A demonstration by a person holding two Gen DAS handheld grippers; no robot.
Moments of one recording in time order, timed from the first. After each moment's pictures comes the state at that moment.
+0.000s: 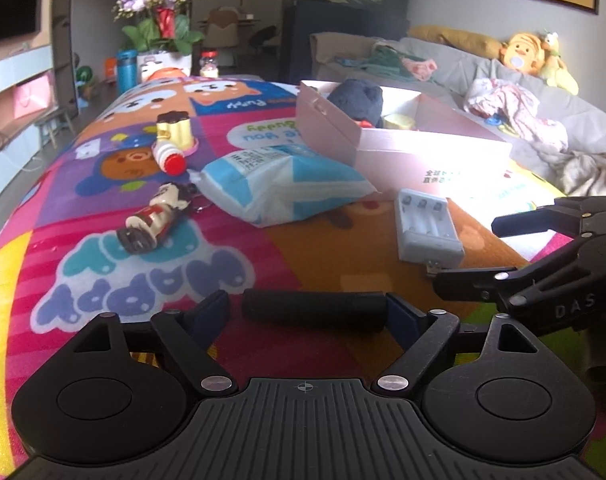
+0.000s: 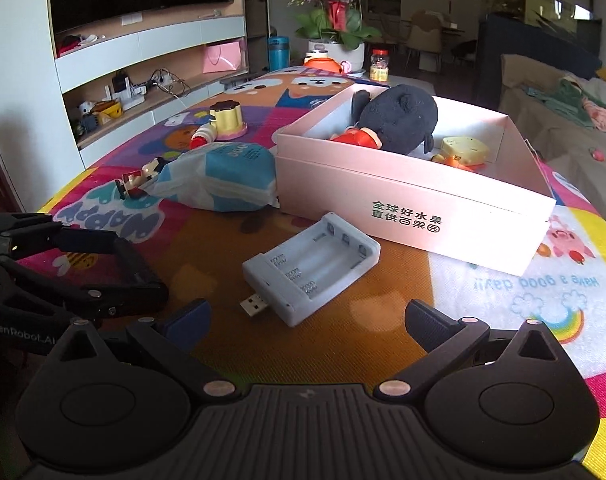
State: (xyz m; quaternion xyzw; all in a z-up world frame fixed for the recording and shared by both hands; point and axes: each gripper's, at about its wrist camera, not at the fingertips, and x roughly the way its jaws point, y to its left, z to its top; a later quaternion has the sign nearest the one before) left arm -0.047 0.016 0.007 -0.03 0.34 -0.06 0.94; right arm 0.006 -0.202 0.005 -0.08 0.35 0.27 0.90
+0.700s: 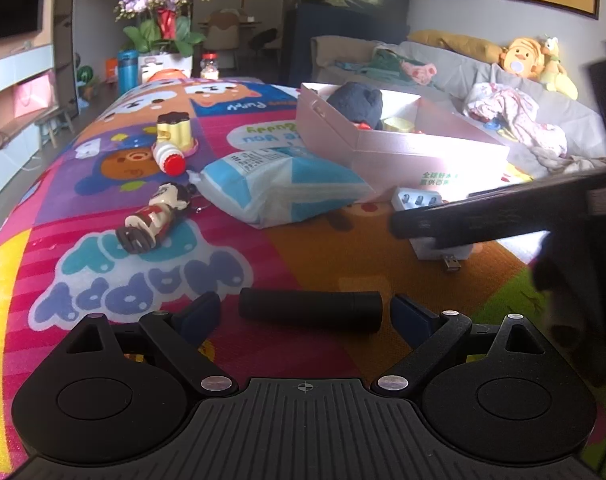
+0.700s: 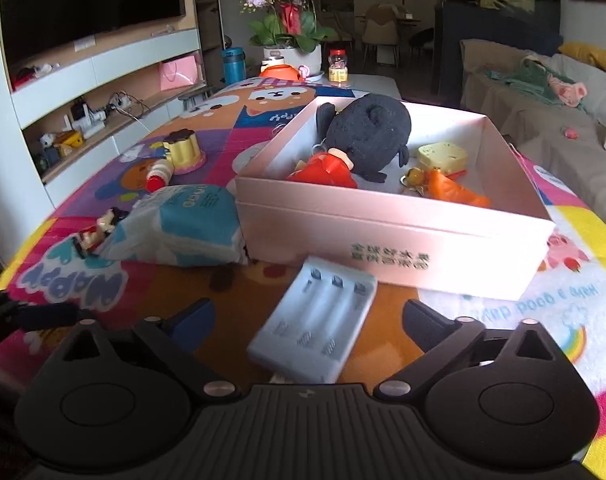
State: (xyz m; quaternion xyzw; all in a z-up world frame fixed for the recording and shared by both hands) left arm -0.049 0.013 0.006 -0.02 0.33 -0.06 0.94; right arm 0.044 -0.178 0.009 -0.06 0.35 0.21 0.91
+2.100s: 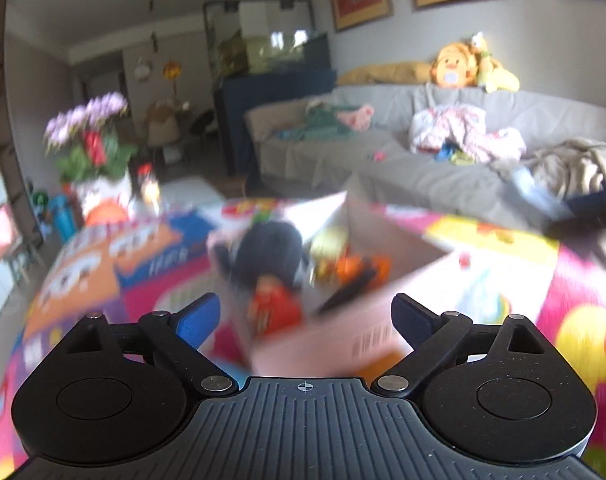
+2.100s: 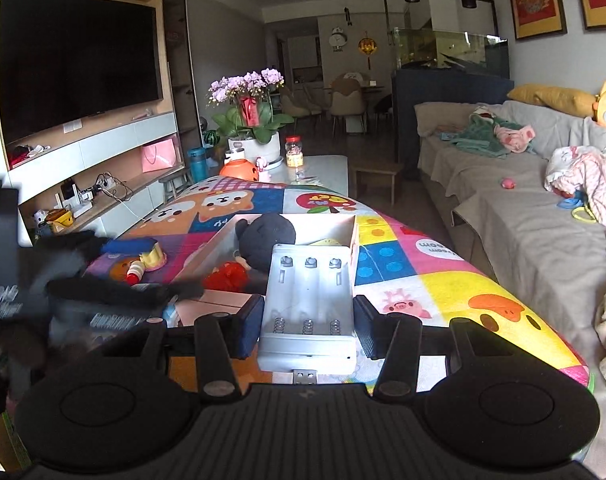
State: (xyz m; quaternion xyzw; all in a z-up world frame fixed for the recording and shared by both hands) left arm 0.019 -0.067 0.065 0.09 0.23 -0.13 0.96; right arm -0.006 -0.326 0.109 0.01 0.25 0.19 0.95
